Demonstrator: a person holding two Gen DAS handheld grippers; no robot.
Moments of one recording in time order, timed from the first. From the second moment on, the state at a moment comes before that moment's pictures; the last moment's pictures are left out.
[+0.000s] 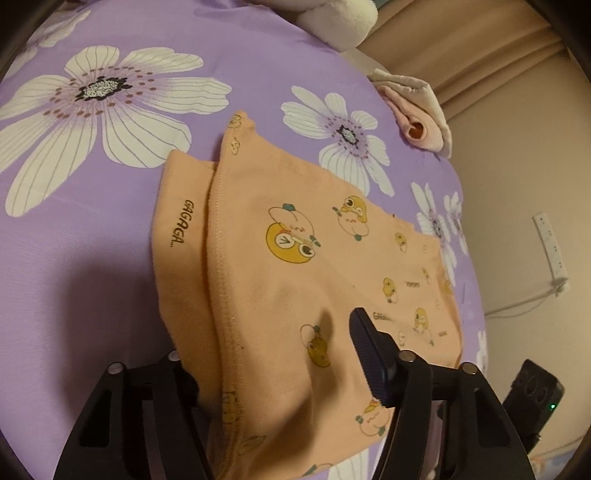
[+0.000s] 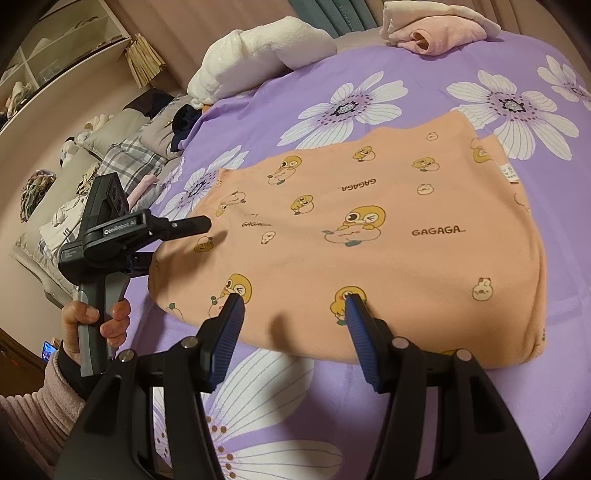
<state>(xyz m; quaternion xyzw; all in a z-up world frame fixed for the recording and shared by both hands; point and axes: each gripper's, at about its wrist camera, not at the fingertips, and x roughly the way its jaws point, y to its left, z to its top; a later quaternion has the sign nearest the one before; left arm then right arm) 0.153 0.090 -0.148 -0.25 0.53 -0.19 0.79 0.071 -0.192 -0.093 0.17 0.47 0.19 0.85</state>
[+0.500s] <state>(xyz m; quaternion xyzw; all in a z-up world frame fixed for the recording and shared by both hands) 0.144 0.093 -0.139 -0.23 0.52 -0.16 0.81 0.070 -0.185 -0.092 0.16 0.47 0.19 0.85</state>
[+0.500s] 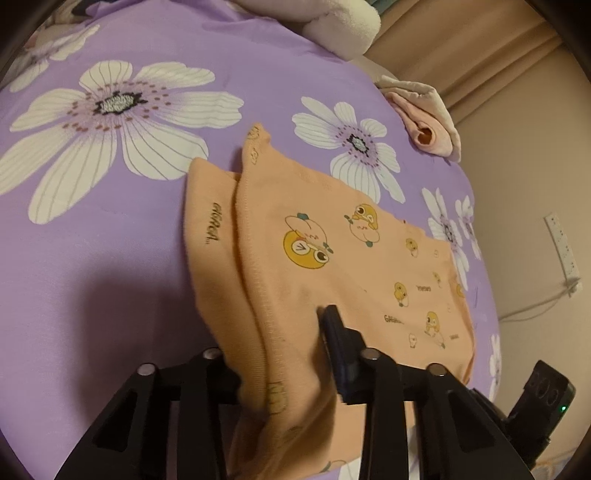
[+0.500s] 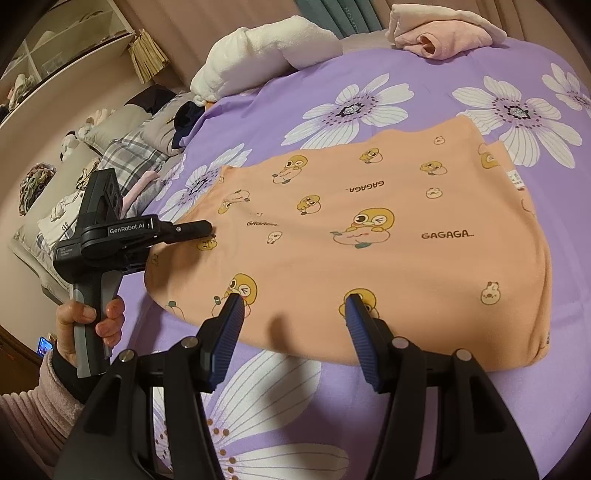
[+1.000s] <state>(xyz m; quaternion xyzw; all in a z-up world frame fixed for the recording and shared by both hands) 0.137 0.083 -0.116 -0.21 0.50 -0.16 0.83 0.091 -0.178 -0.091 0.16 0.46 0.18 0.85</state>
